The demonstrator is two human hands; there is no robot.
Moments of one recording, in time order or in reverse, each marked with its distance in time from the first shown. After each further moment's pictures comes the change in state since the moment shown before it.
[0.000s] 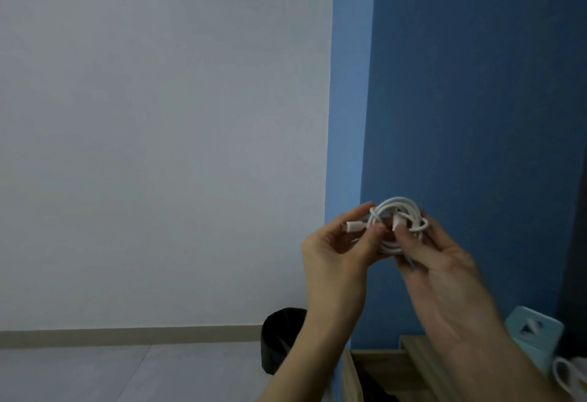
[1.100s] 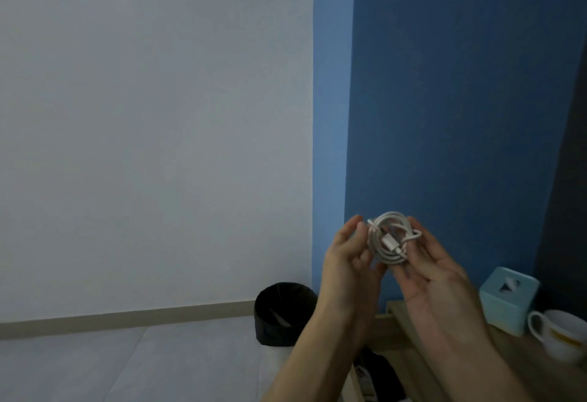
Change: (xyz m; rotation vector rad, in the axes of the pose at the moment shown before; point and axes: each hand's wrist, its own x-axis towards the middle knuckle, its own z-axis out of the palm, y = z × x) left_hand -0.008 -0.059 0.005 -0.405 -0.009 -0.525; right_hand -0.011 0.033 -0.051 0.131 0.203 0.076
